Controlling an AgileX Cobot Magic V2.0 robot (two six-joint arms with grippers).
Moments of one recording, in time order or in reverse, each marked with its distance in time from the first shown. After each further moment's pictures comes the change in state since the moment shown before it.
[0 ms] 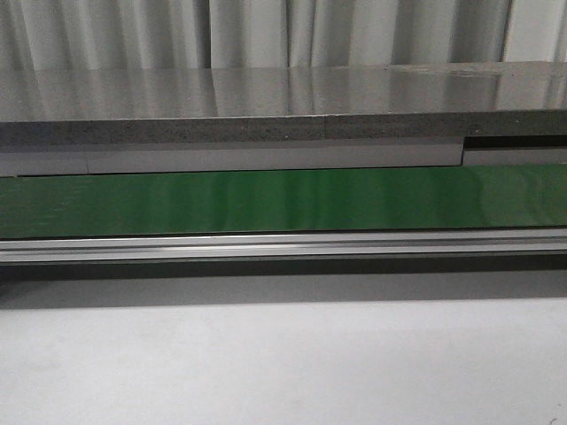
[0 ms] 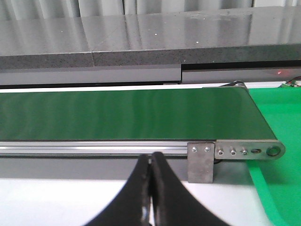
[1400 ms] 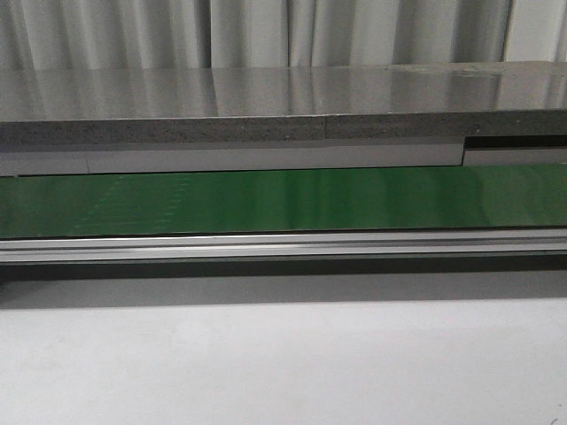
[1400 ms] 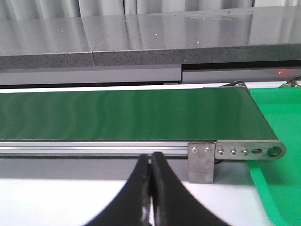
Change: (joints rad) left arm 0.186 0.638 -0.149 -0.155 -0.011 0.086; right arm 0.000 0.000 0.000 0.000 0.000 0.000
